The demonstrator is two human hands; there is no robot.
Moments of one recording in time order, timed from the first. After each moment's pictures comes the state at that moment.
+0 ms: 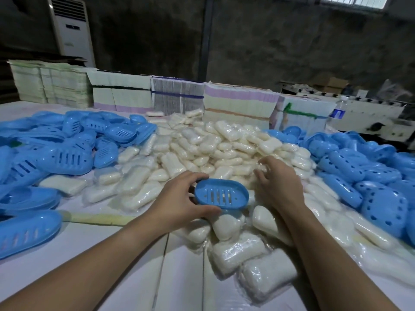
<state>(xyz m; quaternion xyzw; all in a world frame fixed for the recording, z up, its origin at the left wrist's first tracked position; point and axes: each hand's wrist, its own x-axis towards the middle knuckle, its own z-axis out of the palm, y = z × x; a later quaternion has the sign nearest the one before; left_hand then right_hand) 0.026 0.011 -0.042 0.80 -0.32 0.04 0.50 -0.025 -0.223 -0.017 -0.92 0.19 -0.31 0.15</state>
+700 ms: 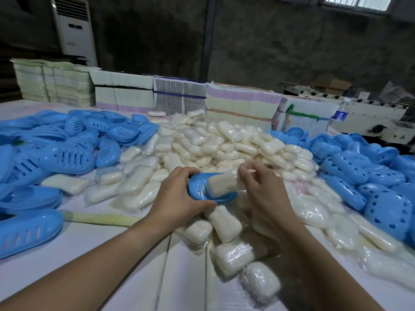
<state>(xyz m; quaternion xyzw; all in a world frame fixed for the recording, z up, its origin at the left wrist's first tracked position) 0.036 0.011 -0.050 0.82 -0.26 0.10 0.49 -0.040 -0.172 -0.009 -0.88 0.13 -0.28 0.36</state>
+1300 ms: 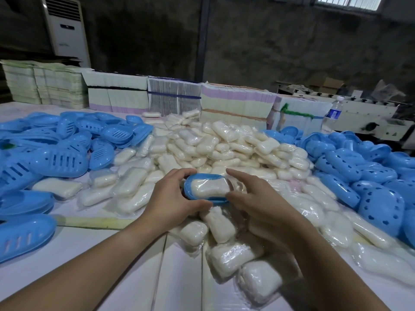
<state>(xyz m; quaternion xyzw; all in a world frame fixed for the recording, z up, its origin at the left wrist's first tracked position) 0.040 0.012 -0.052 0.81 -0.26 0.08 0.53 -0.046 -0.182 -0.007 -0.93 0.05 -0.11 0.35</state>
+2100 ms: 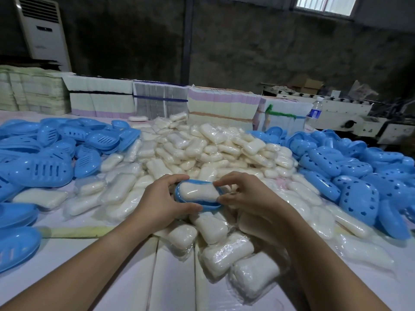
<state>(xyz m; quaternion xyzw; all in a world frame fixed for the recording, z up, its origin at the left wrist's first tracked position) 0.047 0.015 -0.047 0.80 -0.27 0.01 0.53 -0.036 -0.200 -0.007 -0.95 0.01 -0.11 0.30</state>
